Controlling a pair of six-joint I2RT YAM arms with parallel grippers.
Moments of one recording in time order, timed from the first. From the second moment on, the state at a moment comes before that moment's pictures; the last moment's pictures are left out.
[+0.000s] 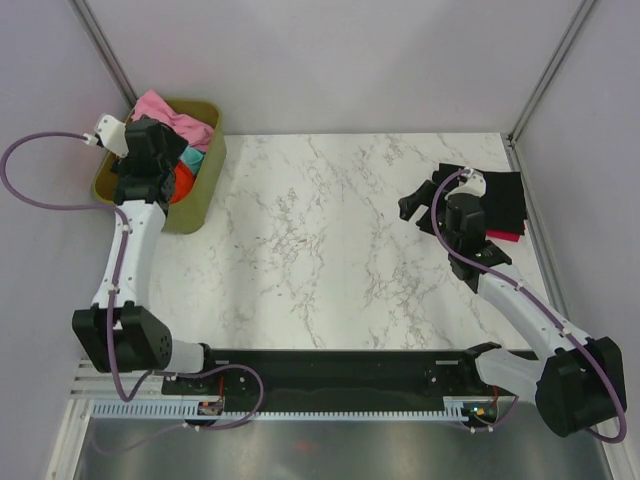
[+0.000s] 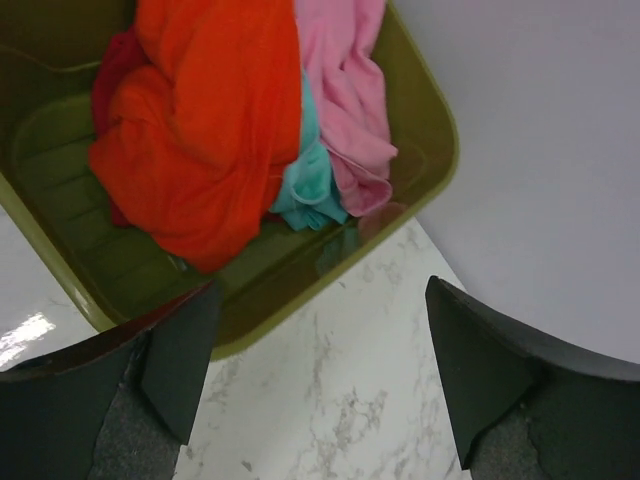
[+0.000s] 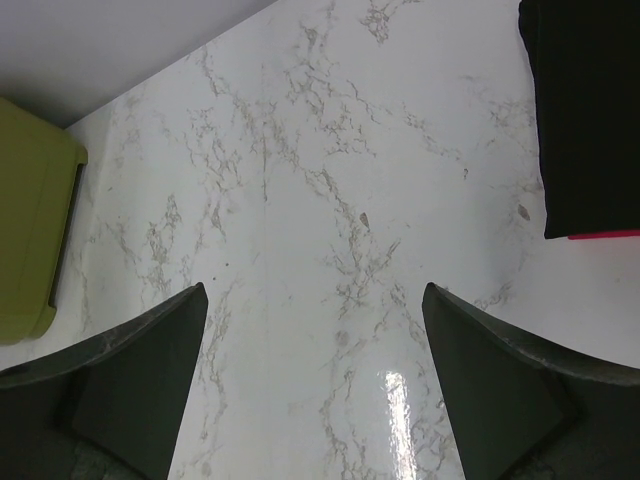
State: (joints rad) left arm 0.03 1.34 1.37 -0.40 -0.44 -0.79; right arm 0.30 1.10 0.73 0.04 0.15 0.63
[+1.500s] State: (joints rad) left arm -0.16 2.03 2.14 -0.66 -0.63 -0.53; right arm 0.30 1.09 0.73 0.04 0.01 0.62
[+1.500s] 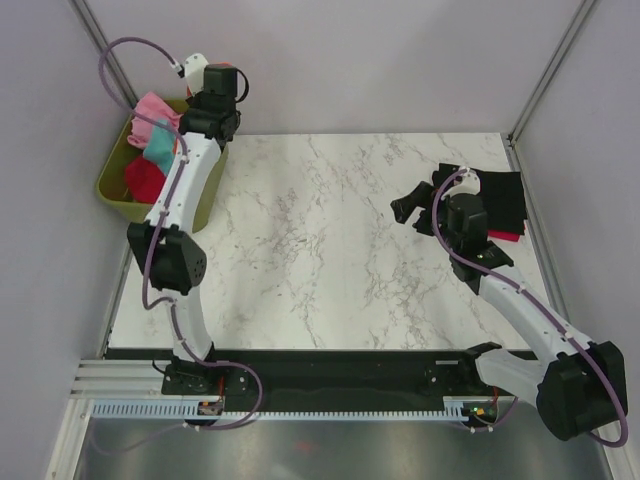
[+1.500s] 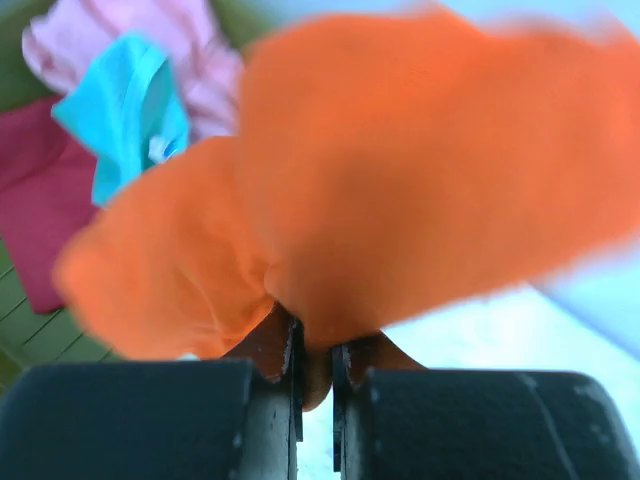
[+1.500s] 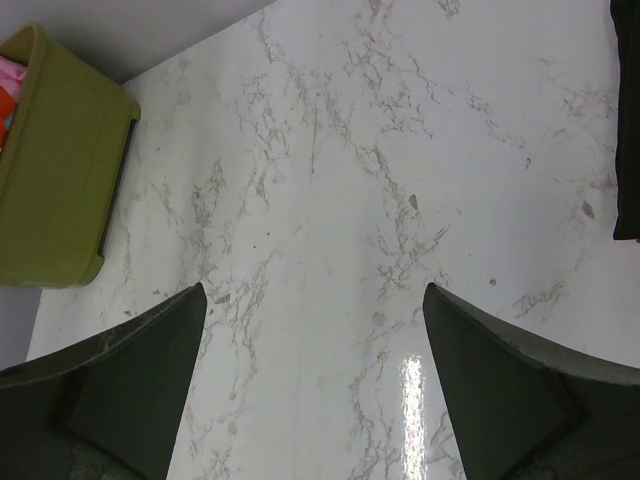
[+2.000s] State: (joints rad) left arm -0.43 1.35 2.09 -0.49 -0.38 -0.69; right arm 0.30 1.03 0.73 0.01 0.10 0.61
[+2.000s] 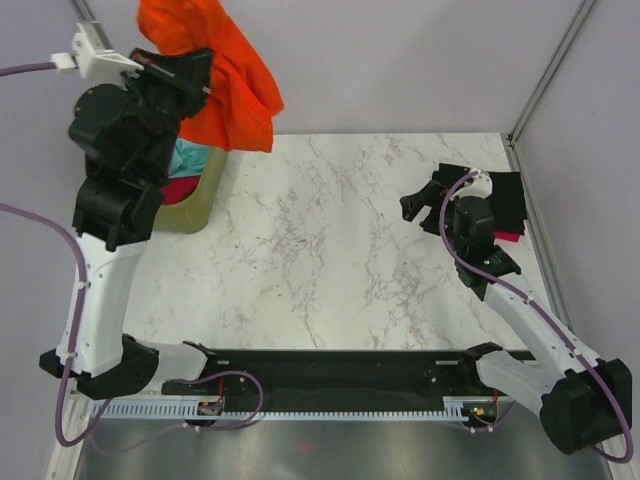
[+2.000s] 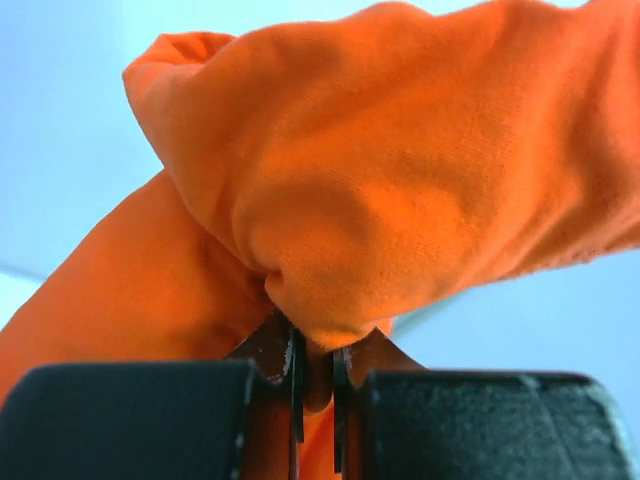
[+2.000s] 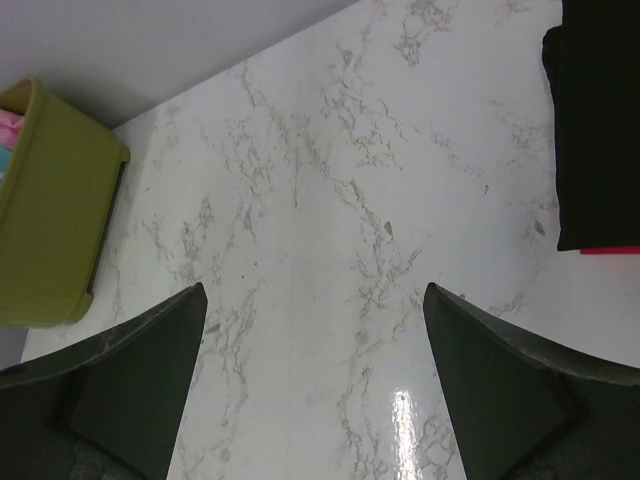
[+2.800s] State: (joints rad) left arm -0.59 1.38 1.37 -0.46 -0.27 -0.73; right arm 0.31 1.31 0.75 0.04 -0.04 0.57
